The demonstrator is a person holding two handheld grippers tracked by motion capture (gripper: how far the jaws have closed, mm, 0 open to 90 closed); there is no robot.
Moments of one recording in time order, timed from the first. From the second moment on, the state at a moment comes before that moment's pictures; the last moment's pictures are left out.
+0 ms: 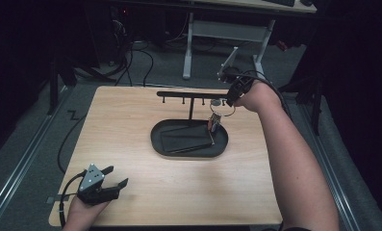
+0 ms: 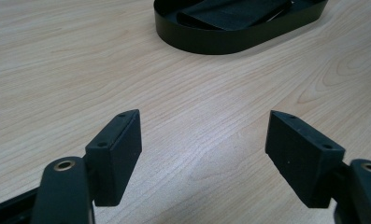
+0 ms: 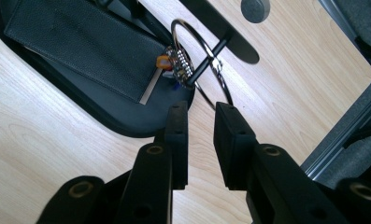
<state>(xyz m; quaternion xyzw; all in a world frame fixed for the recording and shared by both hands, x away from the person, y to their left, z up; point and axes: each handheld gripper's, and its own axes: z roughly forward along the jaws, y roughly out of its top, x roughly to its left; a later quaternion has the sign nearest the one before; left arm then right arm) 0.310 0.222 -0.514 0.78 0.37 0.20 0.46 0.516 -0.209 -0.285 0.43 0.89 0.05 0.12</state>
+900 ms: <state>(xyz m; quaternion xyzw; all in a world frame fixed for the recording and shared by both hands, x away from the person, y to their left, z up) 0.308 0.216 -0.516 0.79 0.36 0.20 0.45 0.421 -0.249 -0.356 0.46 0.84 0.23 0.18</state>
